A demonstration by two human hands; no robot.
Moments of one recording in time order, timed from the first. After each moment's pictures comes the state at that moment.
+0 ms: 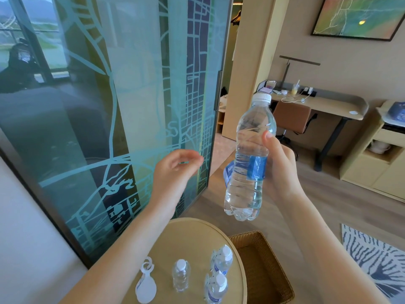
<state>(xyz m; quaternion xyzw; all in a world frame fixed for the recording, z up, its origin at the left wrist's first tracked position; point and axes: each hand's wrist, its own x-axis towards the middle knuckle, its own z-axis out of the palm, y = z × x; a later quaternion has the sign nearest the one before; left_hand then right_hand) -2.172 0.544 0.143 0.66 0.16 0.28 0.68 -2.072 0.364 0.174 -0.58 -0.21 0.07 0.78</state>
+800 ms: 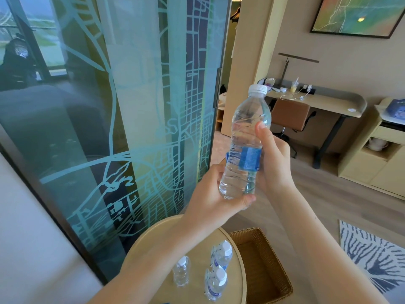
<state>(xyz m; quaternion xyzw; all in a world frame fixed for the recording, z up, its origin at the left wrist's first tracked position) -2.178 0.483 0.119 0.80 0.04 0.18 0.56 -2.081 0.378 0.177 -0.57 -0.21 0.03 0.79</state>
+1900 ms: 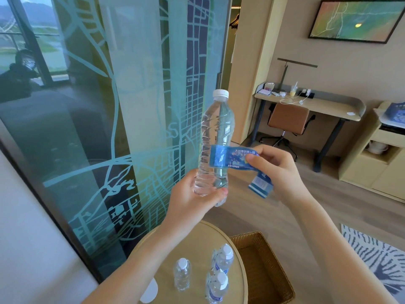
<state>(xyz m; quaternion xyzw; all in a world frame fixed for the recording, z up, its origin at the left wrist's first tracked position) -2.190 0.516 0.111 0.73 0.07 0.24 0.63 -2.074 0.344 0.170 -0.69 -0.32 0.07 0.65</state>
